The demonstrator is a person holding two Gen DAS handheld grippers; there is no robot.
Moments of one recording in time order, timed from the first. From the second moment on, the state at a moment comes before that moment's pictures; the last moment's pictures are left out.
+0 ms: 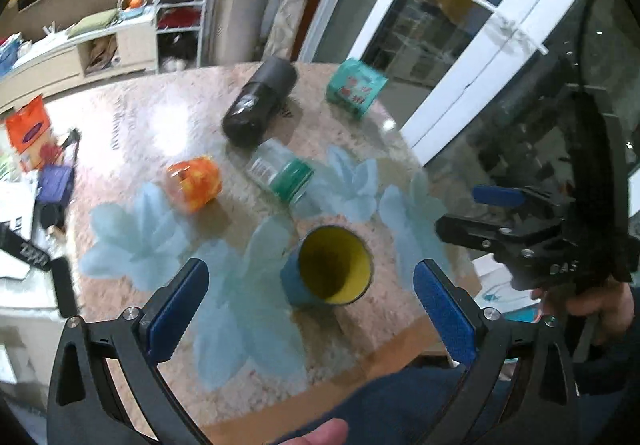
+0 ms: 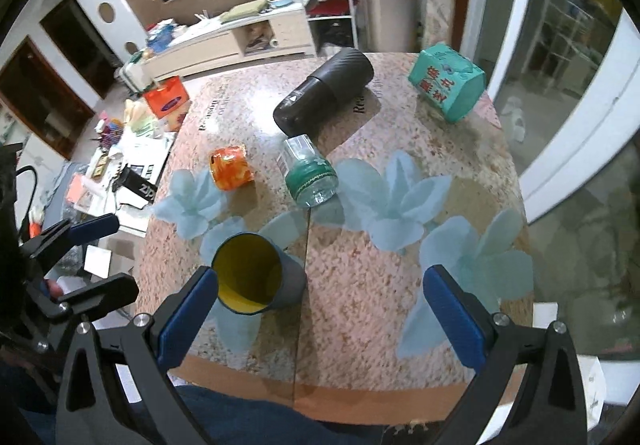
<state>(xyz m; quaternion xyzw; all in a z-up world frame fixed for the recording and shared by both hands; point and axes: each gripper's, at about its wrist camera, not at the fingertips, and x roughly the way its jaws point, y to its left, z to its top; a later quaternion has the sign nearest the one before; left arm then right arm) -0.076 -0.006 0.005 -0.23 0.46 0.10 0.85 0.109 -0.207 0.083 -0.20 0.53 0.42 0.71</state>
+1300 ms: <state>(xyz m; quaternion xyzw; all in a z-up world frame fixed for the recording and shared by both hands) -0.103 0.000 0.005 -0.22 0.50 0.09 0.83 0.051 -0.197 0.092 -0.24 0.51 0.38 0.73</state>
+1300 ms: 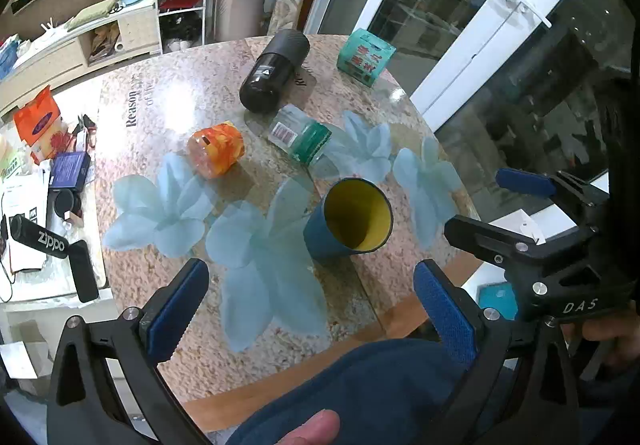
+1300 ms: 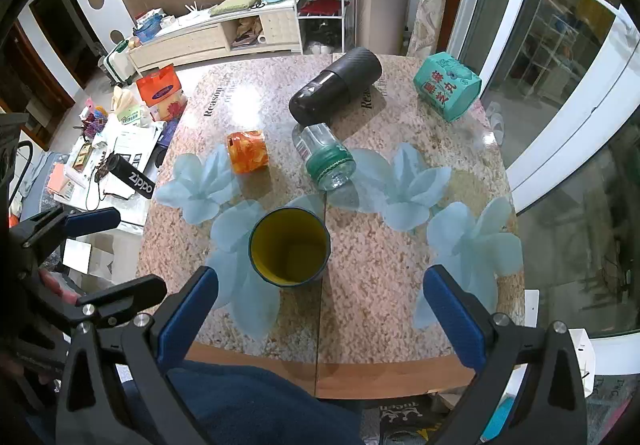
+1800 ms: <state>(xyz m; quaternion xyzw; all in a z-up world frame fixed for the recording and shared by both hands) -0.102 -0.001 0.004 -0.23 0.50 0.07 0.83 0.048 -0.199 0.093 -0.24 0.51 0.37 0.73</state>
